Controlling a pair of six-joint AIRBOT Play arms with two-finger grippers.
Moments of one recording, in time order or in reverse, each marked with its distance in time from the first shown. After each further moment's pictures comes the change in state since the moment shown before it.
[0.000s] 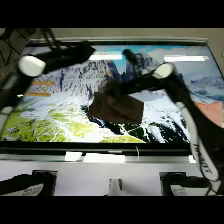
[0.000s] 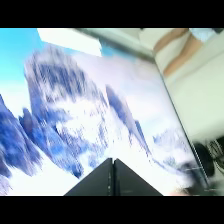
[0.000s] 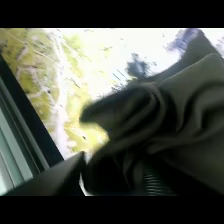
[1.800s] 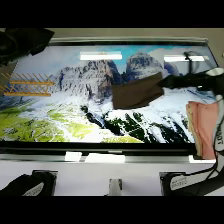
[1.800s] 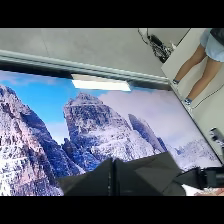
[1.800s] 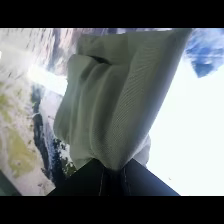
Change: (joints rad) left arm 0.069 0.284 0.000 0.183 -0.199 -0.011; right arm -0.686 -0.128 0.117 0.001 0.261 0.009
